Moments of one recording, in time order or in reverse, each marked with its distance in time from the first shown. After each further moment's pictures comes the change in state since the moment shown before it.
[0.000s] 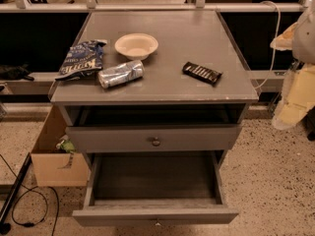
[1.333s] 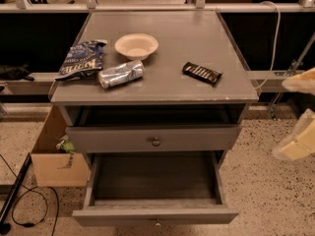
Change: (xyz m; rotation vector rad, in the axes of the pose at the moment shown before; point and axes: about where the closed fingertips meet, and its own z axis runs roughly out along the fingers) arm 0.026 0.048 0.019 0.005 -0.226 0.146
